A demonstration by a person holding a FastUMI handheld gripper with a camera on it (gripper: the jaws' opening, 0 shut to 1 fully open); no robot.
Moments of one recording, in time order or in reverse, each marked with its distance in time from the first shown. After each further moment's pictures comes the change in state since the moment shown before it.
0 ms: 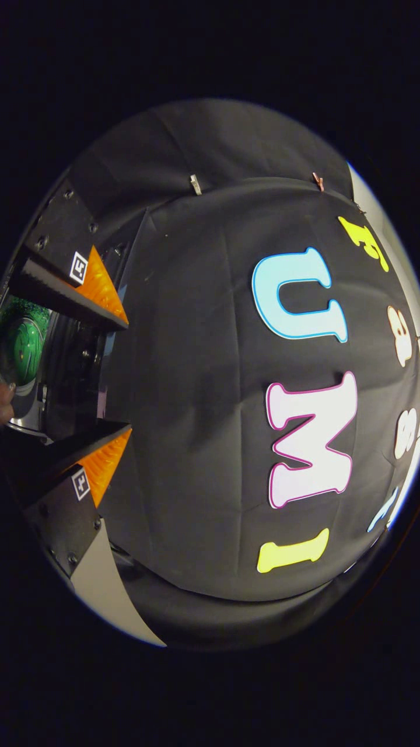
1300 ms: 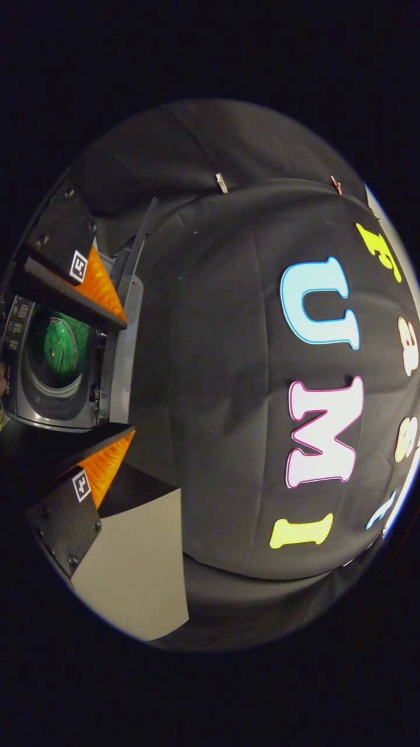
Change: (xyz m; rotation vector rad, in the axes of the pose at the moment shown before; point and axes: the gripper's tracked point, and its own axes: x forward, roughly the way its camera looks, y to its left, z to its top) arm -0.108 0.026 -0.065 -0.016 0.138 -0.087
